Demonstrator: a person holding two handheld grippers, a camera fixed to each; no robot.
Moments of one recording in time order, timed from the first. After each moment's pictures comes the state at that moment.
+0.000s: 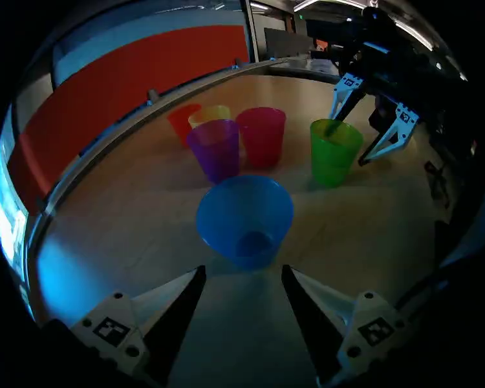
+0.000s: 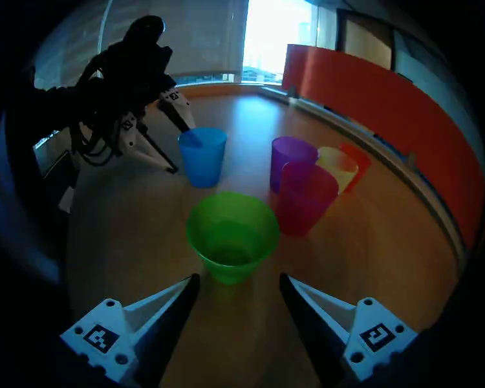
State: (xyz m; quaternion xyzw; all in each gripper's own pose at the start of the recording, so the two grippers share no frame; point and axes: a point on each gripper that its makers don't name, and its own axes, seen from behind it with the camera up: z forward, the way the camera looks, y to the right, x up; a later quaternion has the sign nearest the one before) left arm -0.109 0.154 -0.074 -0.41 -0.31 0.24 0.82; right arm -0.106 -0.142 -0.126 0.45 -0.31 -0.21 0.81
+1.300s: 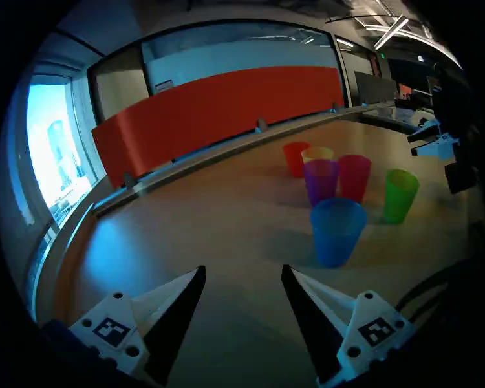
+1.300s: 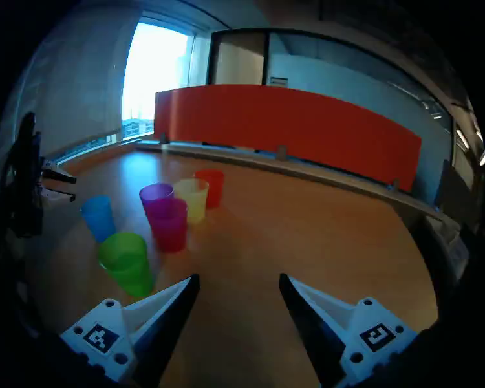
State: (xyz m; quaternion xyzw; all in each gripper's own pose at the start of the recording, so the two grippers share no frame) left arm -0.040 0.053 -0.057 -0.18 -0.21 0.17 0.95; right arm -0.039 -0.031 -0.085 0.16 -0.22 -0.08 0.96
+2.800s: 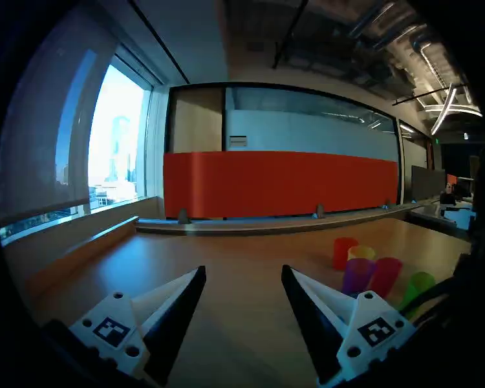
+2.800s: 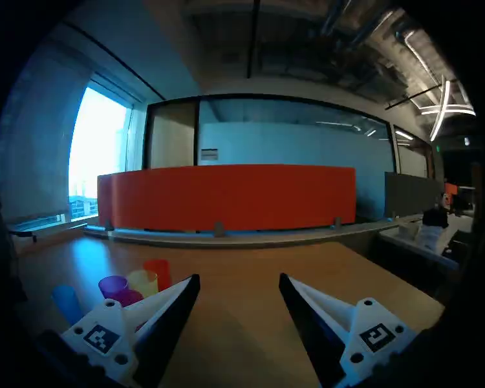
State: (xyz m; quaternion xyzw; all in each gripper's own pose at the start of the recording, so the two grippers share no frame) left arm 0.042 0.014 -0.039 -0.04 -0.03 0.00 1.00; right arm 0.049 0.000 -0.047 0.01 -0.02 0.00 1.00
